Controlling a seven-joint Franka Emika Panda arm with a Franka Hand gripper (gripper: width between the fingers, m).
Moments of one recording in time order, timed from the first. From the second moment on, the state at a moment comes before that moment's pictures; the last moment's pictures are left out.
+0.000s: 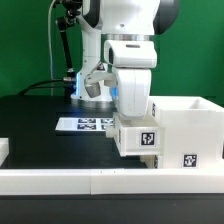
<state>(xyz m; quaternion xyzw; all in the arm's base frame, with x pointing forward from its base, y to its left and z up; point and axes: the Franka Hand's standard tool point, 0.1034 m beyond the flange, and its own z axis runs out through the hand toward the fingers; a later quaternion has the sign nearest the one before) 0.542 0.005 0.053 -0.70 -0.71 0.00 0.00</state>
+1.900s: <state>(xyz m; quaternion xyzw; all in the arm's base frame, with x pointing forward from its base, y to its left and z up) 0.583 -0.038 0.061 -0.67 -0.73 -0.04 0.13</state>
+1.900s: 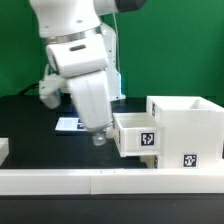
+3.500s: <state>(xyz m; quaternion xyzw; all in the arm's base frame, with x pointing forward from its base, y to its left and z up) 0.581 0.025 0.060 -0.69 -0.71 -0.03 0.12</state>
